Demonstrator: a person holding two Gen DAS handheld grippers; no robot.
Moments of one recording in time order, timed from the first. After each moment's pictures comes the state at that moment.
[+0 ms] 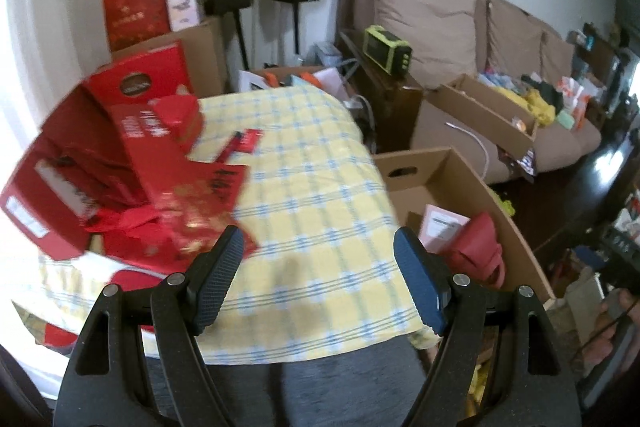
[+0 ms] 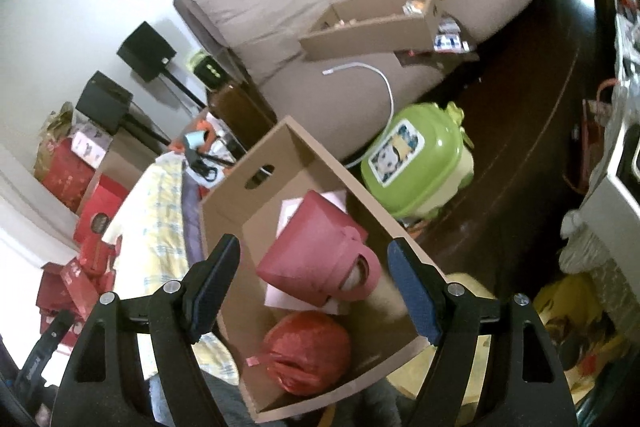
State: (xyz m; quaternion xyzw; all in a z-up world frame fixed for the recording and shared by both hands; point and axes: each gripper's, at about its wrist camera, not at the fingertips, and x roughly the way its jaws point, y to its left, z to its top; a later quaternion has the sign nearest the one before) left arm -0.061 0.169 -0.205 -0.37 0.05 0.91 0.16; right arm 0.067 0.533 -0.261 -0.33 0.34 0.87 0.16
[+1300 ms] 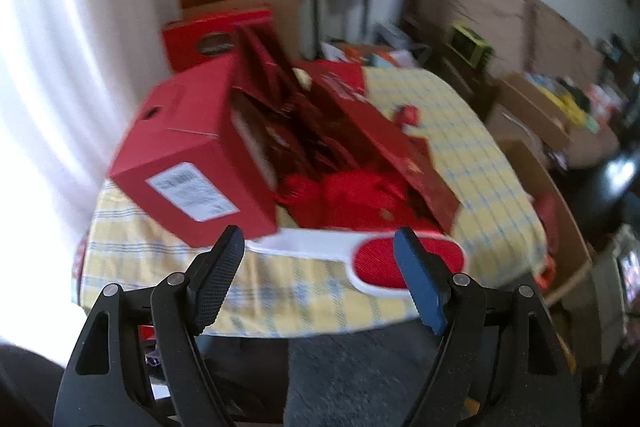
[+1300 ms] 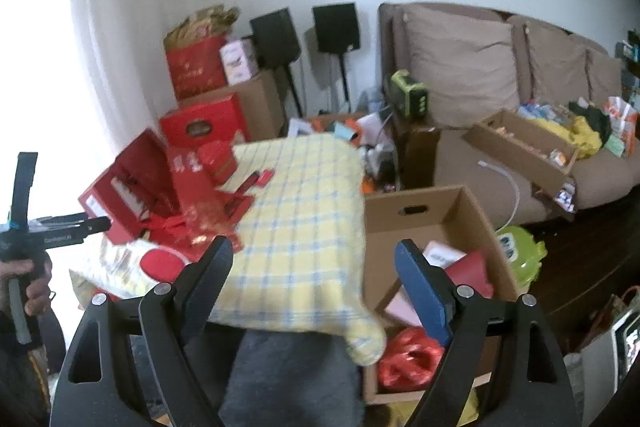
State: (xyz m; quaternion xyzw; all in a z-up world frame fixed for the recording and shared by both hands) left arm -0.102 -0.028 -0.195 -0.43 0.05 0.89 0.14; right arm 0.034 0.297 -0.183 -0.31 0.07 0.95 -0.02
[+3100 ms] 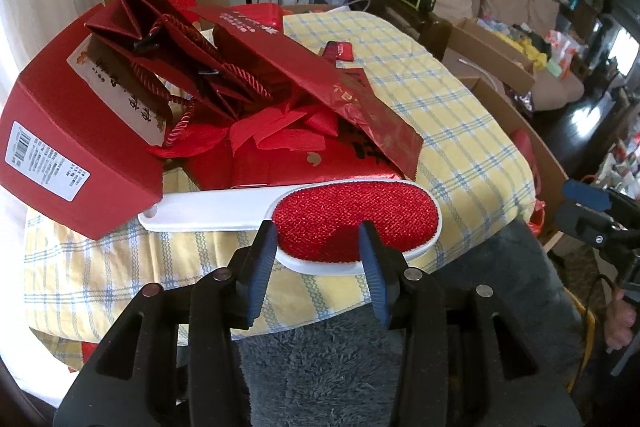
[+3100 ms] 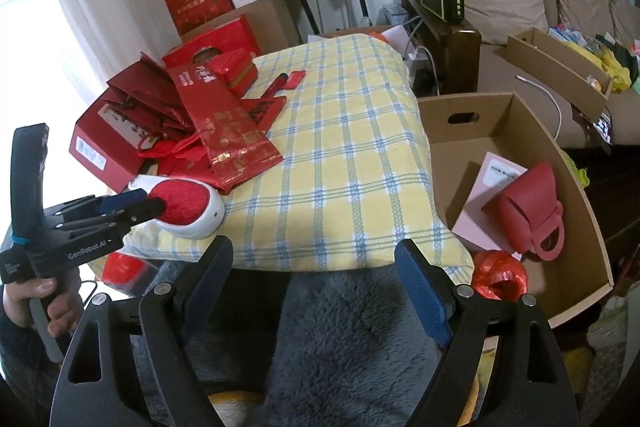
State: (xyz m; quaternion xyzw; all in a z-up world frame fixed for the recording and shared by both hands) left arm -0.099 0.013 -0.252 -0.46 0.09 0.86 0.22; right arm 0.010 0.255 -0.252 -0.41 0.12 0.90 -0.04
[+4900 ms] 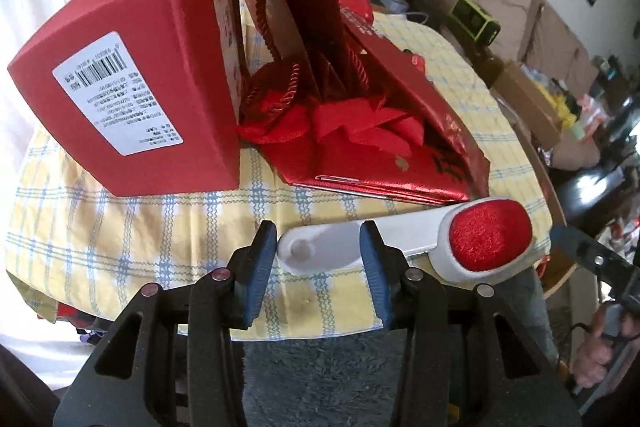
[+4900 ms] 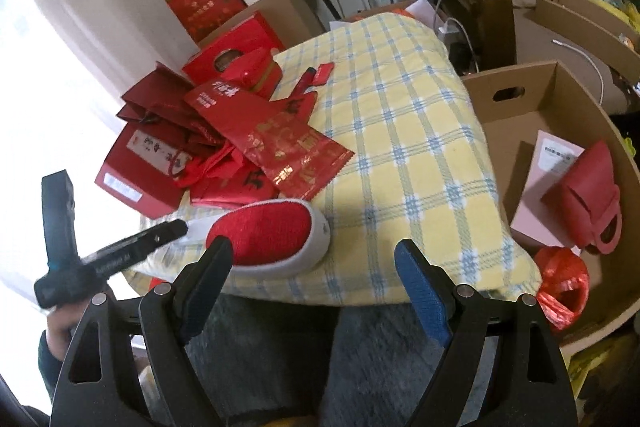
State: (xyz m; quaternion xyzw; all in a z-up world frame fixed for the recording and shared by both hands) left arm -0.122 -0.024 -0.262 -0.50 -0.02 0.85 0.16; right arm -0.039 0.246 -0.263 -0.43 0.21 0.87 -0.10
